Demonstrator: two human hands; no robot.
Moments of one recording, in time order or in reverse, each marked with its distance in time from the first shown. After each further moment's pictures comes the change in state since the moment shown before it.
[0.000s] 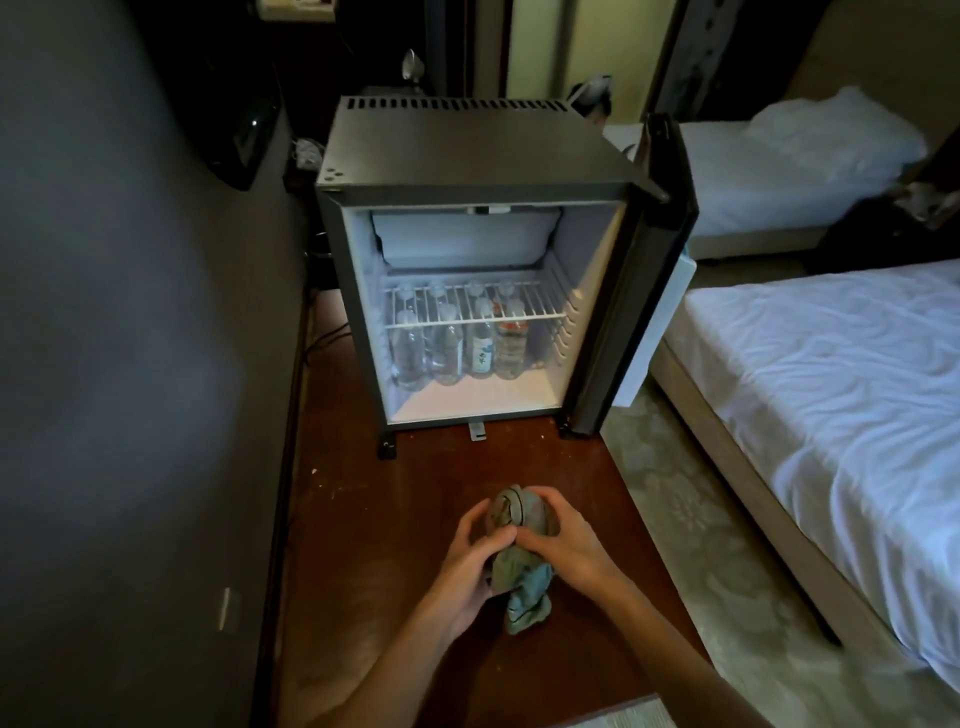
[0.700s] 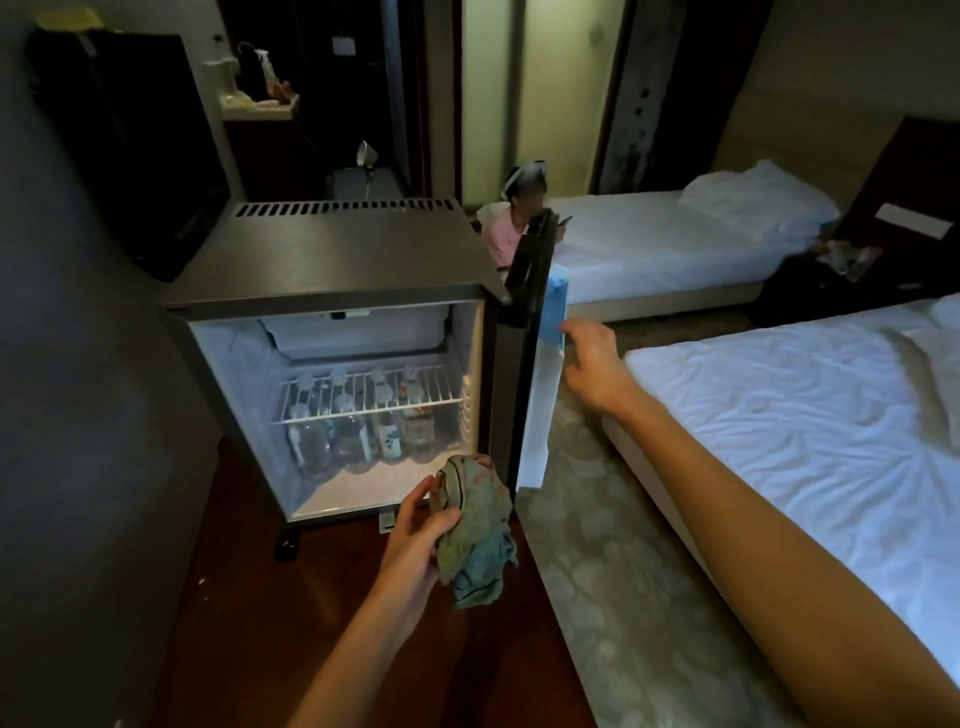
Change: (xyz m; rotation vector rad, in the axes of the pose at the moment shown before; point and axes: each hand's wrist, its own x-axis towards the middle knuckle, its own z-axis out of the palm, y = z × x) left_hand 0.036 0.080 0.161 0.064 0.052 0.322; right_hand 0.108 -0.164 -0.294 -0.654 0.483 -0.368
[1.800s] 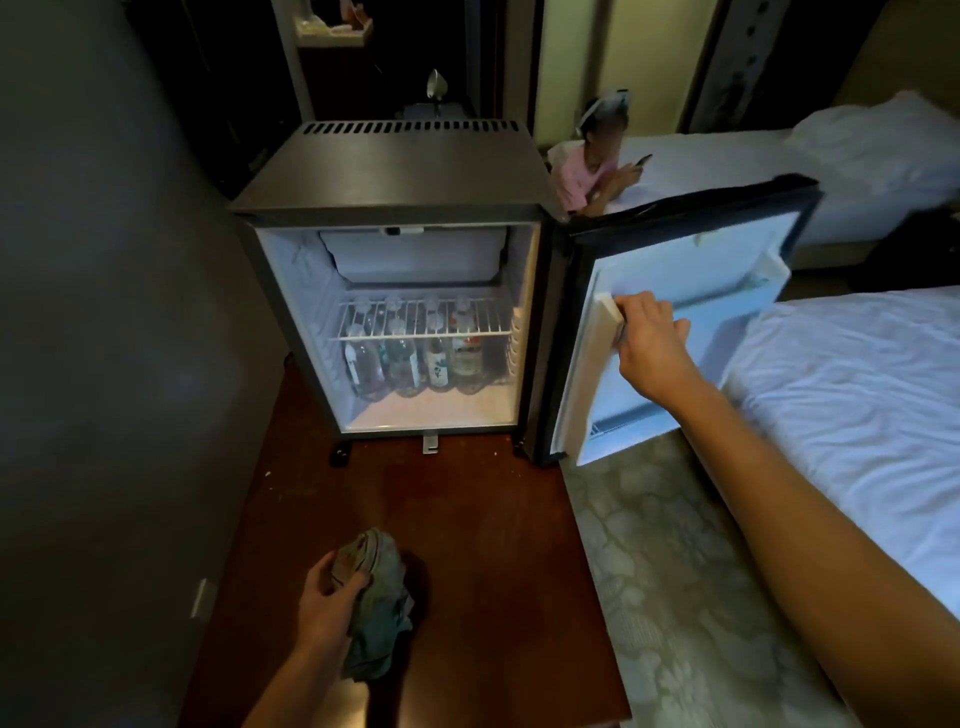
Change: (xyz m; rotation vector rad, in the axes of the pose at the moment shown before) left_hand -0.083 -0.079 -0.137 0.286 0.718 -0.184; right_hand -0.044 0.016 0.023 -0.334 0.012 -0.136
